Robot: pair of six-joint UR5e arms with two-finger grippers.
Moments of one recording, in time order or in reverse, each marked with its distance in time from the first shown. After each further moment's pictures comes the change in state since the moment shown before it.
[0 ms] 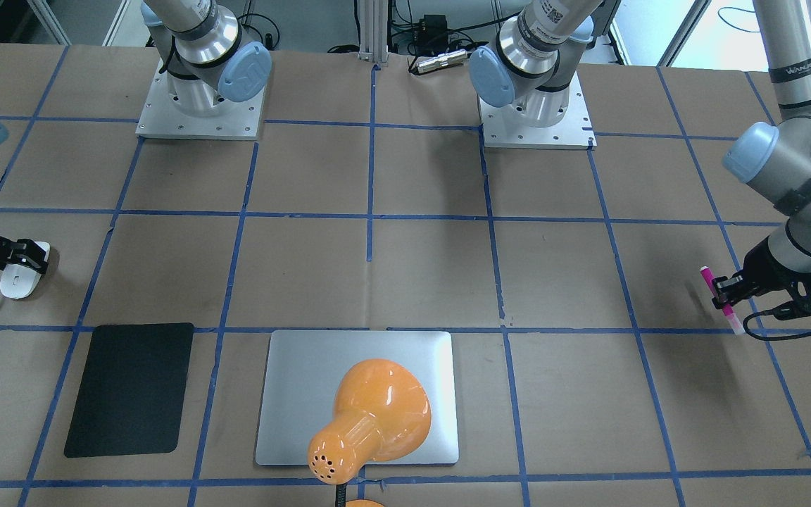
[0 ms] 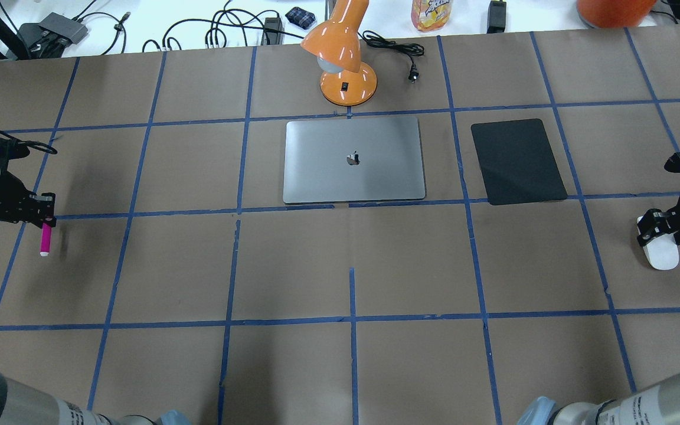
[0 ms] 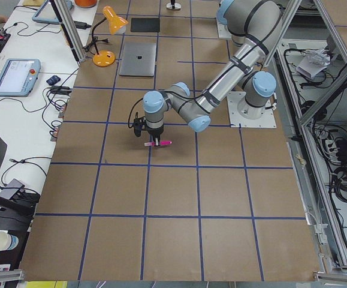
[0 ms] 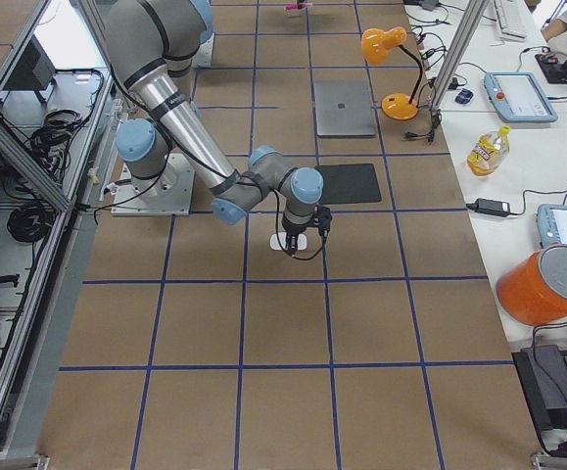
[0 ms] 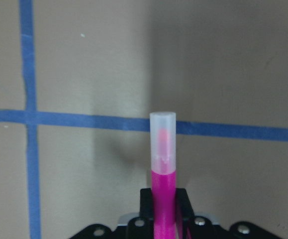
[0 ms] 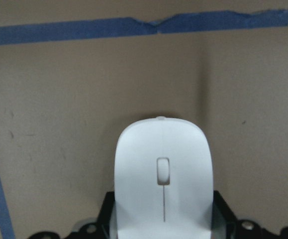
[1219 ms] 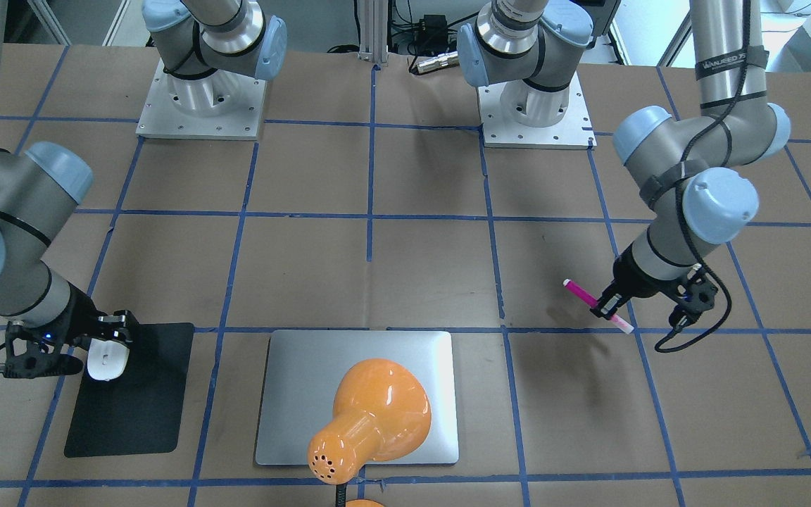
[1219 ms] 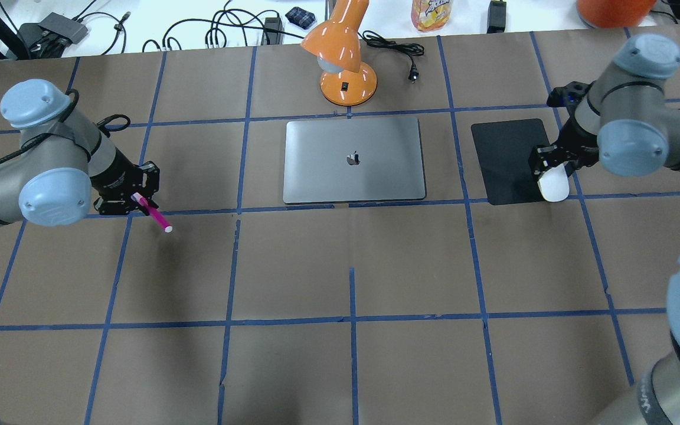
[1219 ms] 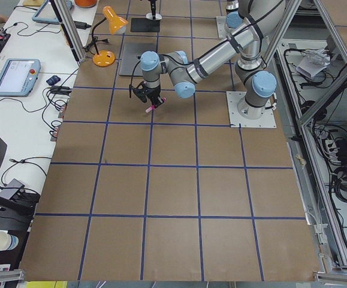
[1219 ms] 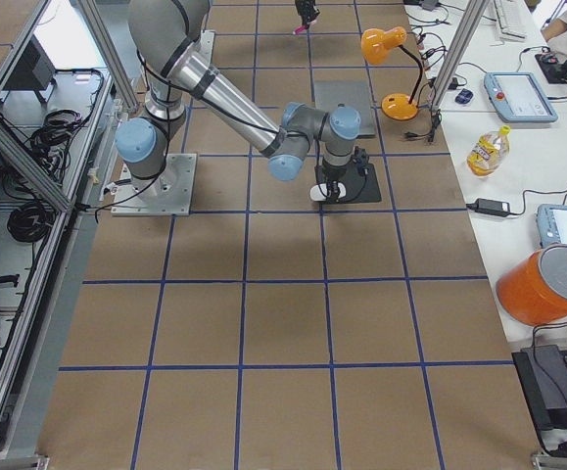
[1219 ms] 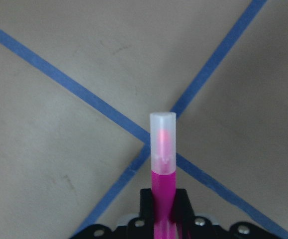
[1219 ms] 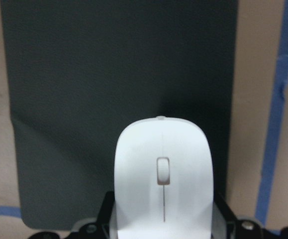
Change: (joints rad) left arm -0.386 0.083 -0.069 -0.064 -0.062 -1.041; right arm 0.439 0.112 -0.226 0.039 0.082 0.311
